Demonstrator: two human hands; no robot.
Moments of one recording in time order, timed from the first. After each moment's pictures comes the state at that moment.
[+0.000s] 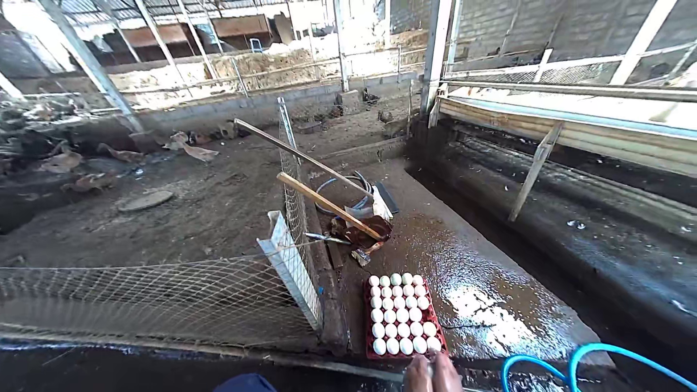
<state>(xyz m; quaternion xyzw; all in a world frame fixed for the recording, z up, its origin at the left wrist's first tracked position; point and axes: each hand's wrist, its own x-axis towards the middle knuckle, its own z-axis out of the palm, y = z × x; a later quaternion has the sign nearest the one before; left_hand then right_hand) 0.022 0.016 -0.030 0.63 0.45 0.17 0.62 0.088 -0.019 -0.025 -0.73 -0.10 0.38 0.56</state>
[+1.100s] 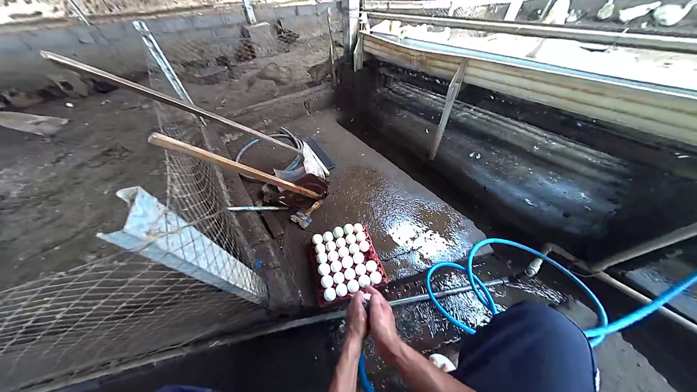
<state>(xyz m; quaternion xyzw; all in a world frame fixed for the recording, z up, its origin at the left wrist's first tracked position) 0.010 0.015 -0.033 0.60 0.45 0.20 0.64 0.066 -0.031 -0.014 -0.71 -0.09 0.38 0.59</state>
